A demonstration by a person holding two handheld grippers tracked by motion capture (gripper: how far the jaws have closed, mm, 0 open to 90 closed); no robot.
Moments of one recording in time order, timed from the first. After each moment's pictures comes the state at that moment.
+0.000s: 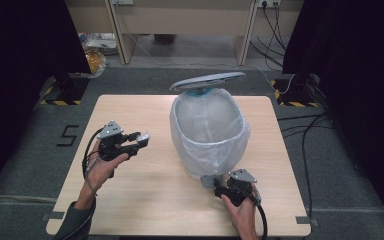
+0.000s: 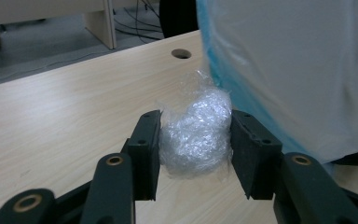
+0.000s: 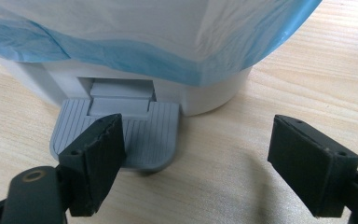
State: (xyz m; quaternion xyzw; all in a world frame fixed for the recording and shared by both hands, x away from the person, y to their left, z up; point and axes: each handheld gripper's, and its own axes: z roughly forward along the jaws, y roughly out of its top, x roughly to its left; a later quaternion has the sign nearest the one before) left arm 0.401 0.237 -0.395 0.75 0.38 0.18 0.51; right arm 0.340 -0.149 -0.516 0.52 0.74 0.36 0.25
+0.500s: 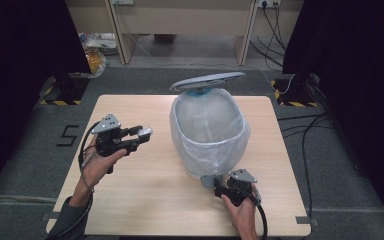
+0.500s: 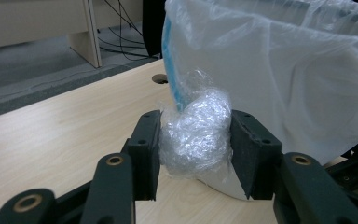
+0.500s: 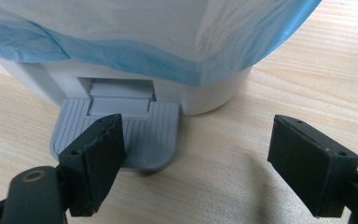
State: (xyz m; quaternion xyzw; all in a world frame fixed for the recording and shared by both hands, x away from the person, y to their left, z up) left arm 0.393 0.231 -0.357 0.75 0.35 0.17 0.53; right arm 0.340 -0.149 -0.516 0.52 0.74 0.36 0.25
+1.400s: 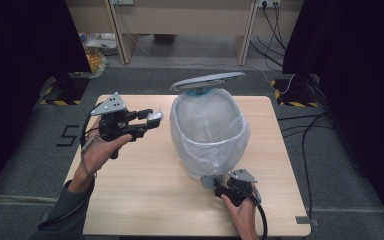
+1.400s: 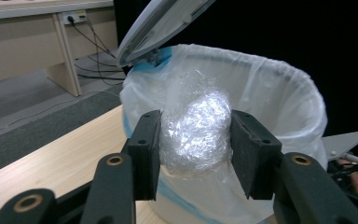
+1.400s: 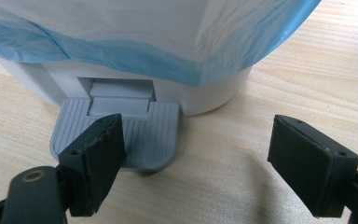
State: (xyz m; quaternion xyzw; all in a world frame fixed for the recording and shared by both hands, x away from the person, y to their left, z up) left arm 0.395 0.204 -0.293 0.75 0.29 0.16 0.57; right arm 0.340 -0.149 -0.516 0.52 0.74 0.36 0.25
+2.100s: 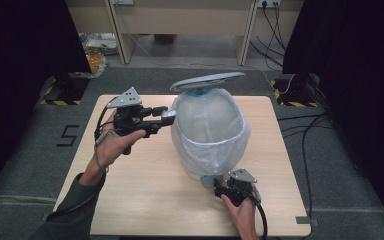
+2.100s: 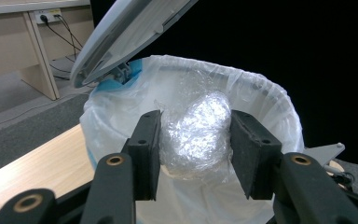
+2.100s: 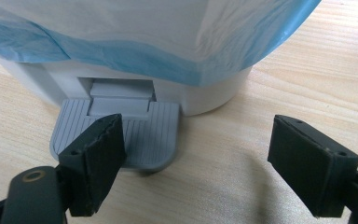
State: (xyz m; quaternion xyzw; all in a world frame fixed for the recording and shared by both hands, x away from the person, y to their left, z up) left arm 0.406 0.171 -0.285 0.76 0.27 0.13 0.57; right arm 0.341 -0.149 -0.516 0.52 0.74 0.36 0.25
